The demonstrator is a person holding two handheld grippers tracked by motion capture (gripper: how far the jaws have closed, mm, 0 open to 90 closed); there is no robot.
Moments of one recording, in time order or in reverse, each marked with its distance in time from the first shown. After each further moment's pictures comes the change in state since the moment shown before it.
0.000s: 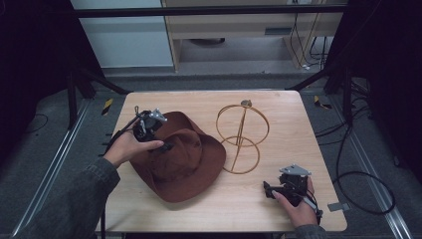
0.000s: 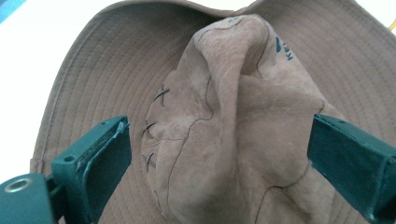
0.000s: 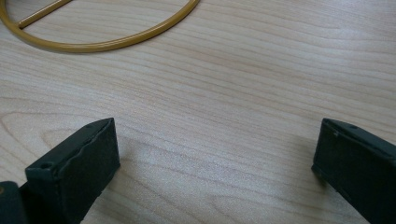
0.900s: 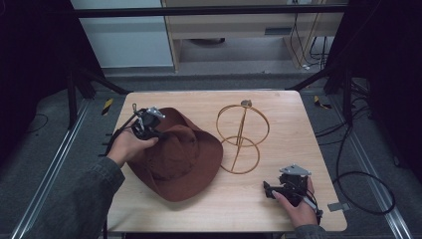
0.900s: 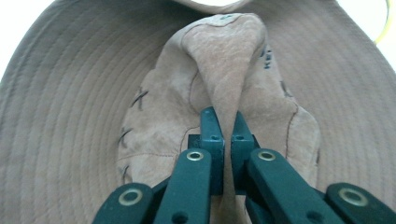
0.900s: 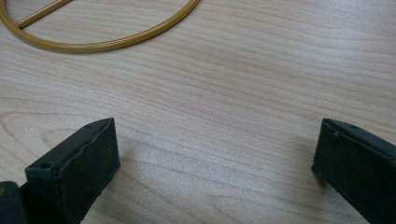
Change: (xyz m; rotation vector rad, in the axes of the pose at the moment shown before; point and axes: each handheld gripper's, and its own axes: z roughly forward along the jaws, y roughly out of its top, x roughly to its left) left arm 0.007 -0.001 -0.015 -0.024 -0.033 -0.084; right arm 0.000 0.000 0.000 0.000 0.000 -0.001
